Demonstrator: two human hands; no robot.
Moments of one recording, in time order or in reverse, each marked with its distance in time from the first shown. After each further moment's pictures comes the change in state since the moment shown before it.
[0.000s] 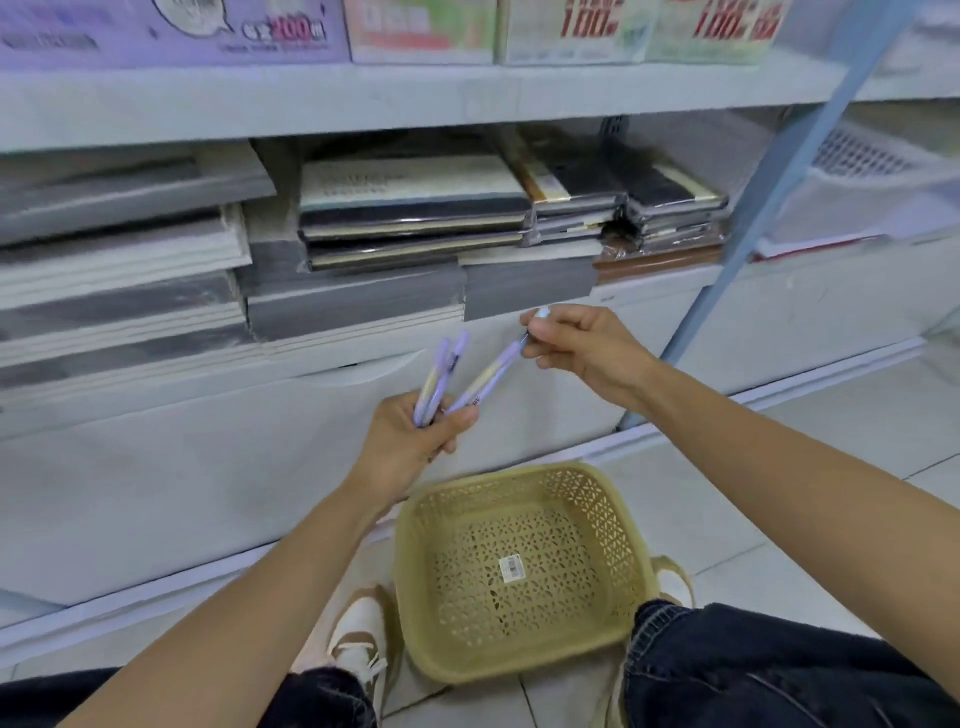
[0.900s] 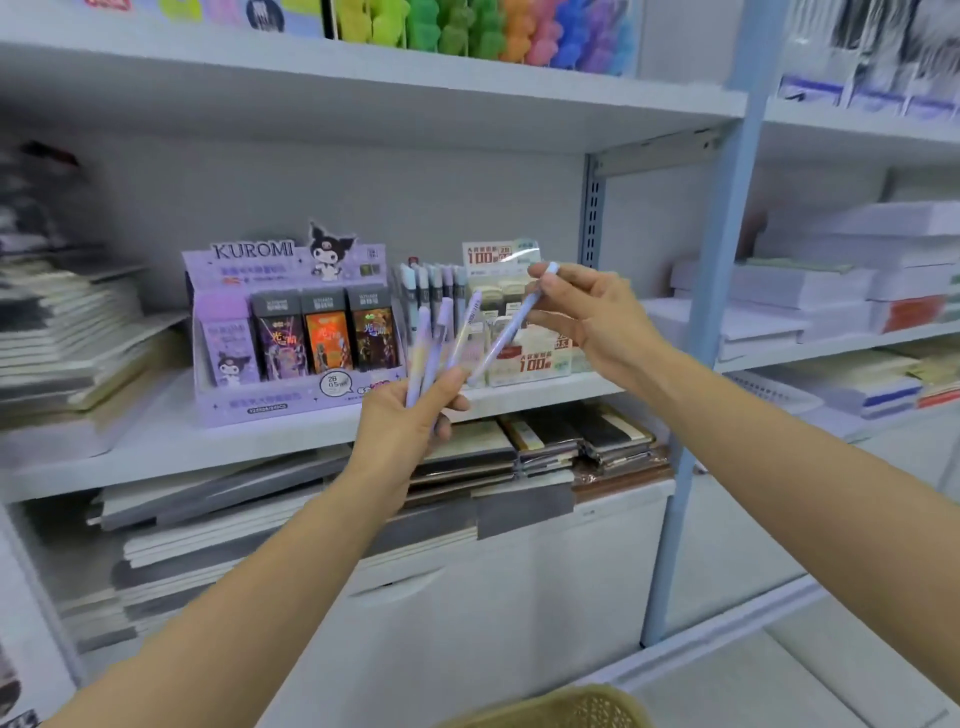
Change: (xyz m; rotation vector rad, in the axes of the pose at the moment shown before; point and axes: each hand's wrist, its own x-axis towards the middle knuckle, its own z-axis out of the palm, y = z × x) left_hand -0.024 0.254 -0.013 -0.131 0.115 0.375; right_hand -0.040 -0.273 0.044 0.084 0.099 -0.609
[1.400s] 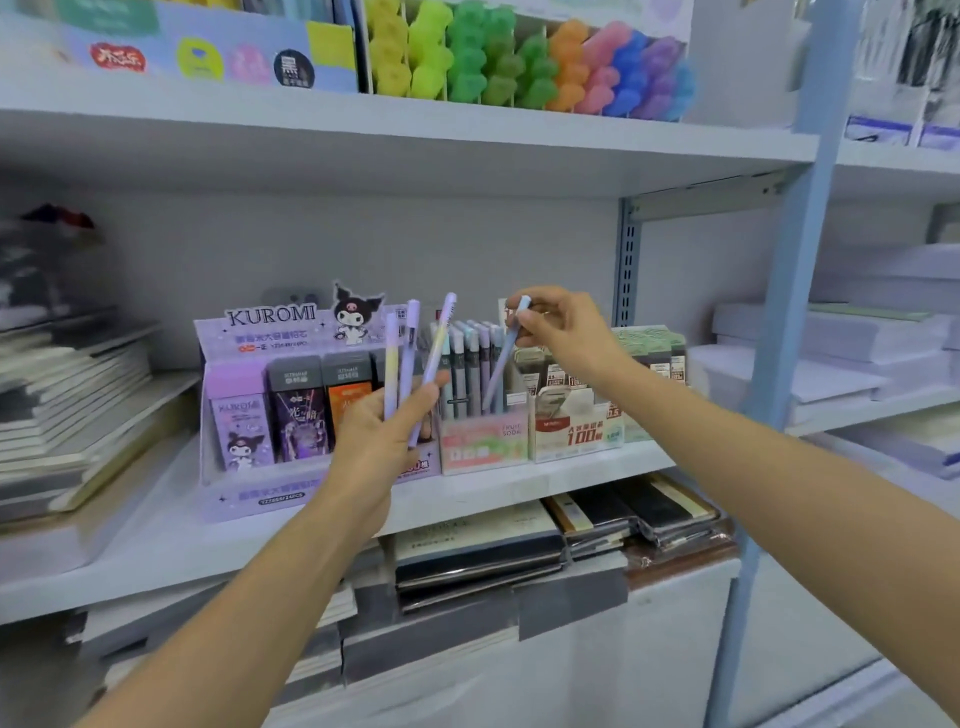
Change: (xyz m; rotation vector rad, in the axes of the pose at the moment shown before) left_hand 0.081 0.021 -0.043 0.047 0.059 0.101; right_hand 0.105 0.028 0.033 -0.553 -0.004 -0.144
